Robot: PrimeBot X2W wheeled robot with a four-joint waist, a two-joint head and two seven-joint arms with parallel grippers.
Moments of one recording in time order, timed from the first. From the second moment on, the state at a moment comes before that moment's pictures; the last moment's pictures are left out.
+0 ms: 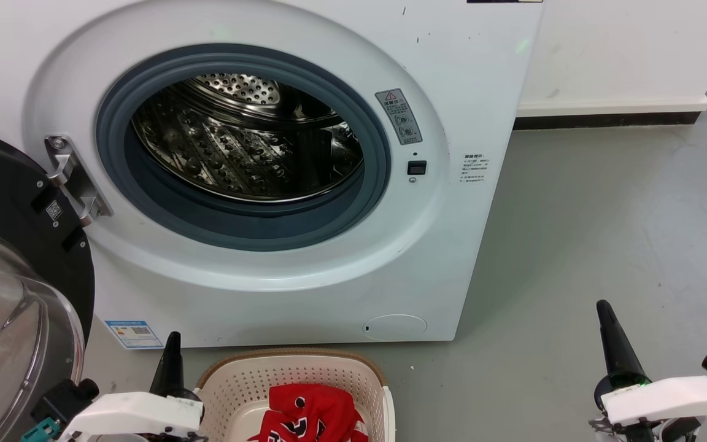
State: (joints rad) left arm 0.00 0.05 0.06 0.21 -0.96 -0.04 -0.05; right arm 0.00 -0.08 0.01 0.16 0.98 0.13 -0.09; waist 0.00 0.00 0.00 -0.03
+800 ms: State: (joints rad) left arm -0.04 0.05 0.08 0.22 -1.22 -0.07 0.02; right arm -0.04 -0.08 -0.02 0.20 1.25 0.13 -0.02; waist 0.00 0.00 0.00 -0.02
